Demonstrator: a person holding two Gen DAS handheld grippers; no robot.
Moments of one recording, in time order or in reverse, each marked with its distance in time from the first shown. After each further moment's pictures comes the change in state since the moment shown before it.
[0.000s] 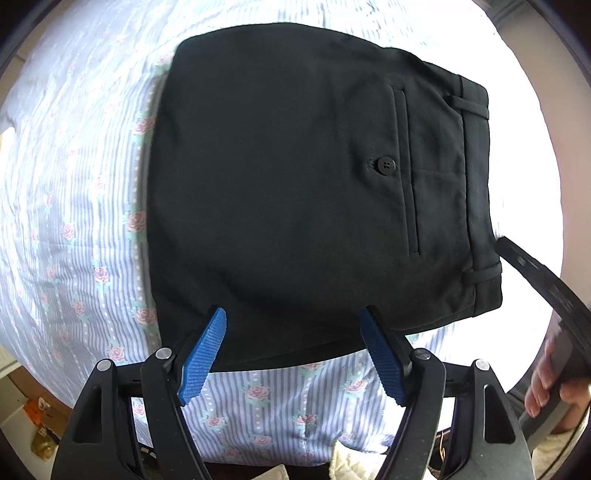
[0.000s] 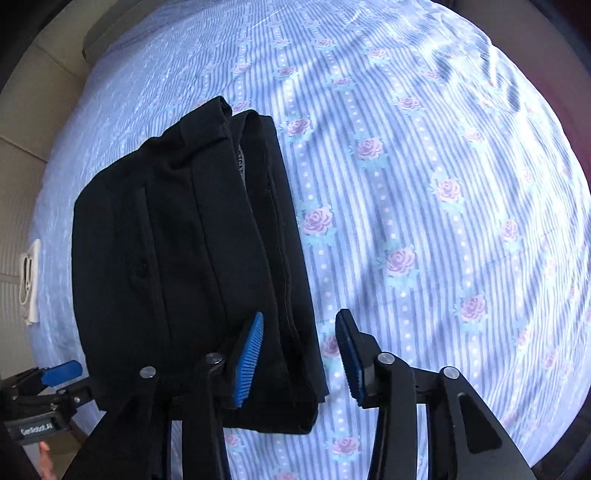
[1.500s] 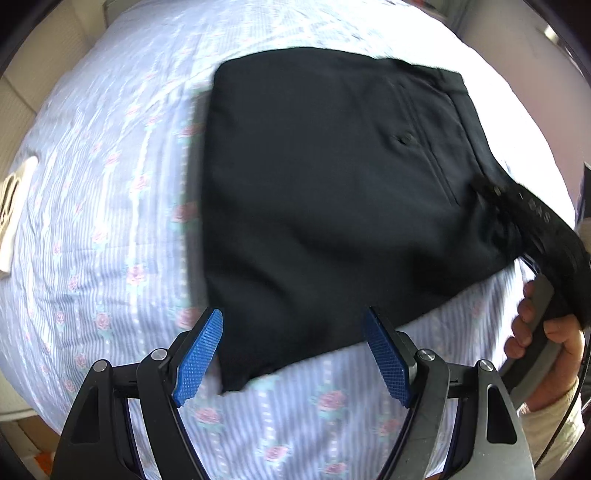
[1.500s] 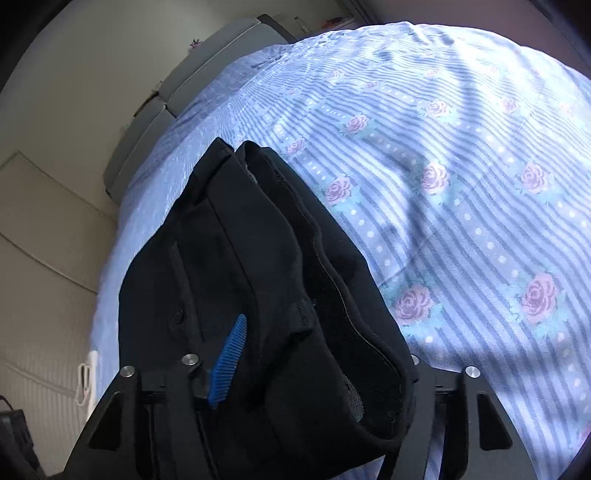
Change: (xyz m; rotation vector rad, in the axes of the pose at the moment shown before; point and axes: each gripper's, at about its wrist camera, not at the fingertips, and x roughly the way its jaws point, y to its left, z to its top) left arm -0.007 0.005 -0.071 0.130 -0.278 0.042; right arm 0.051 0.018 -0.071 0.305 -0.443 0.246
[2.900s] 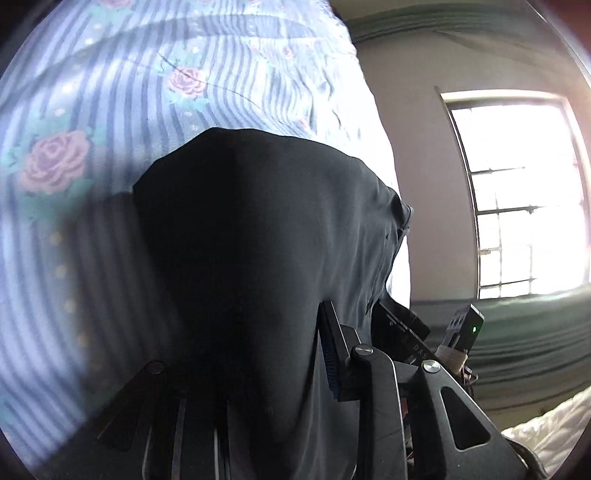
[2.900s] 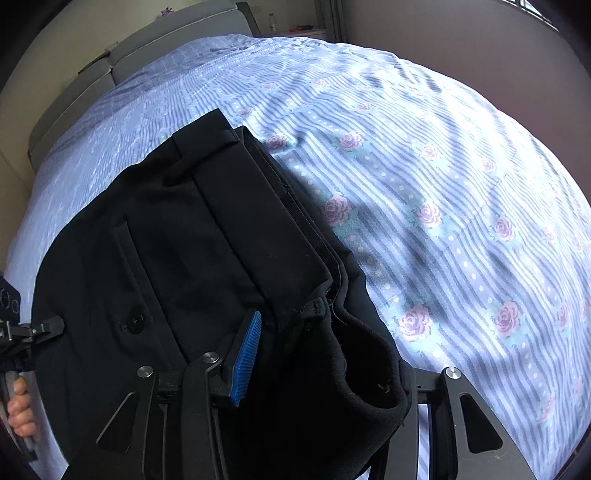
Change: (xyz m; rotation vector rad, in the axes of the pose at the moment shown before) left arm 0.121 0.123 0.185 -0.004 0.186 -0.951; right arm 0.024 0.056 0.014 -0.079 -0.001 -0.429
